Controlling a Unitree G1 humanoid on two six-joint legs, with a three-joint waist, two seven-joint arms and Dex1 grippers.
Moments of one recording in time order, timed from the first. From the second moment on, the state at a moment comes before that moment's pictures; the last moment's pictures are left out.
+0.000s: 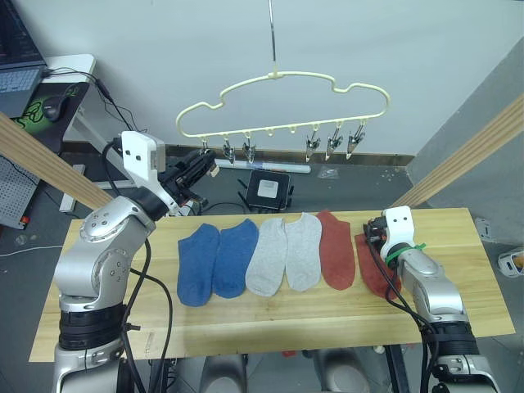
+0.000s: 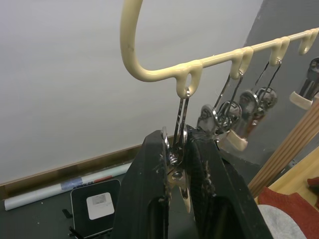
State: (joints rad) left arm -0.38 0.52 0.24 -0.30 -0.59 0.58 -0.49; right arm -0.25 -0.32 -0.08 0.12 0.09 0.42 0.24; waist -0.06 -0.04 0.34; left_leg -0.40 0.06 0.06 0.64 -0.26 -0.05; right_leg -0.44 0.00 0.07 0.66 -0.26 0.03
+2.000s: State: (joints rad) left arm -0.38 0.51 0.23 -0.30 -0.58 0.56 -0.47; right arm -0.23 -0.27 -0.02 0.01 0.02 0.43 0.18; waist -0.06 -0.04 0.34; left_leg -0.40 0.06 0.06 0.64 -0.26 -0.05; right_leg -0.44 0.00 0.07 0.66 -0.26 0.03
